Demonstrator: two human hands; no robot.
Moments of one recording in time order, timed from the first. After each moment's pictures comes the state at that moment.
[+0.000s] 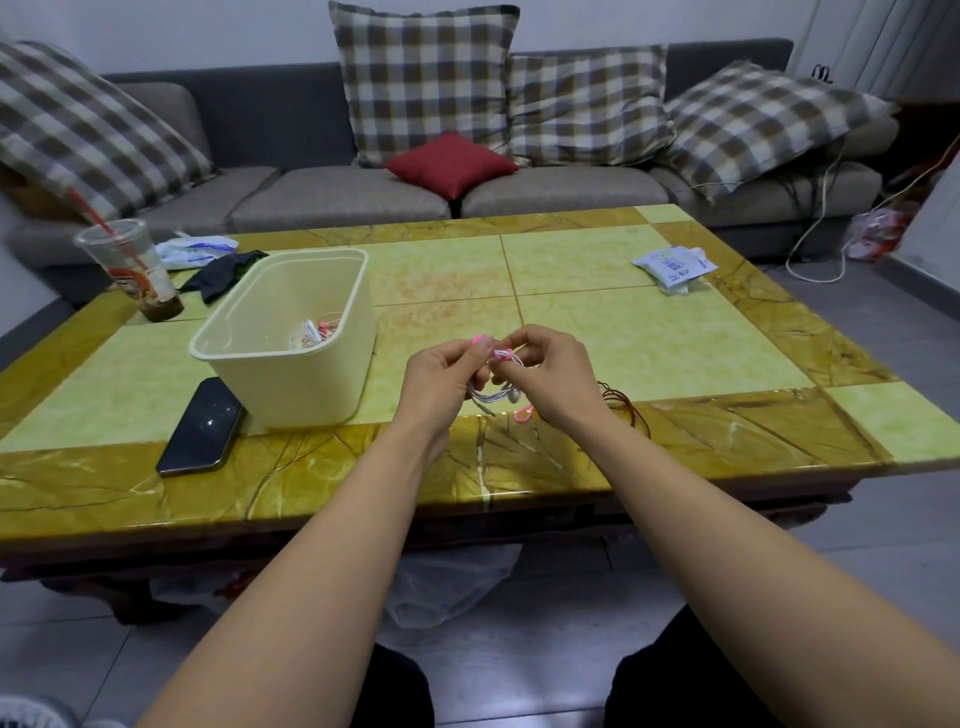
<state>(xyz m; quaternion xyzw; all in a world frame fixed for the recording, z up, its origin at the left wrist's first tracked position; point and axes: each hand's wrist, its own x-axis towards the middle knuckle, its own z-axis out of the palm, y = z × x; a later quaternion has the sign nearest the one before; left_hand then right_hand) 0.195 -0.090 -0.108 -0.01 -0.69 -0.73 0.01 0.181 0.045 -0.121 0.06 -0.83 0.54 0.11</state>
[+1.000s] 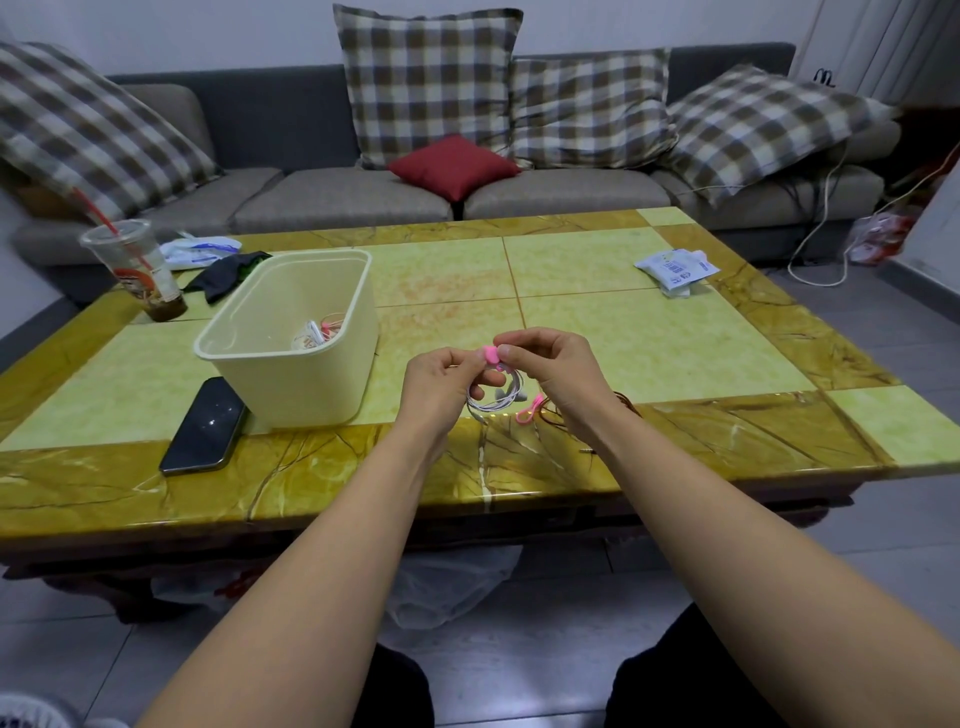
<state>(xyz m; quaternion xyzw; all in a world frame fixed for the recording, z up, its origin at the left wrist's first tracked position) 0.195 -0.093 -0.112 0.03 -0.72 -0.69 0.03 0.181 0.052 -0.116 0.07 -0.70 0.71 0.04</state>
